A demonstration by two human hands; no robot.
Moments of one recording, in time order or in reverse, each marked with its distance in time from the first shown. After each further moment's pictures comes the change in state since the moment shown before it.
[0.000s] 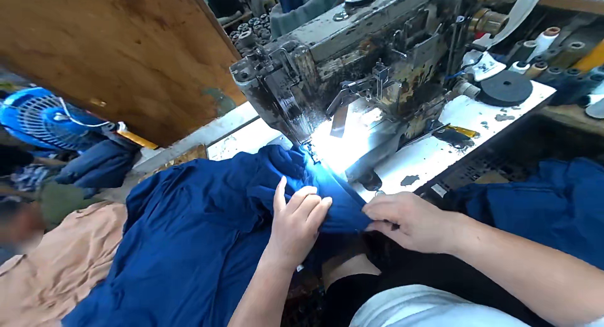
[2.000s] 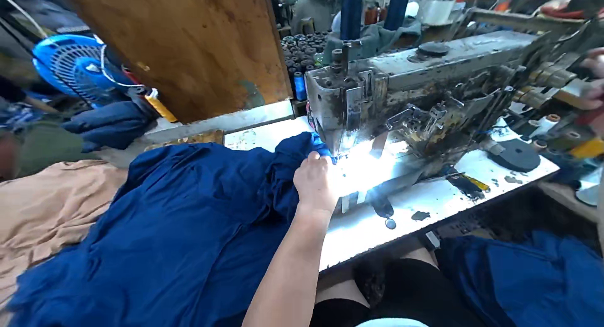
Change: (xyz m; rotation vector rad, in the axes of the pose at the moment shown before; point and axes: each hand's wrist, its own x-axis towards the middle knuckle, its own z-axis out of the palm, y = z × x) left_hand 0.088 -0.023 0.023 0.174 -0.102 -0.856; right_hand -0.009 0.148 -0.305 0.084 0.831 0.590
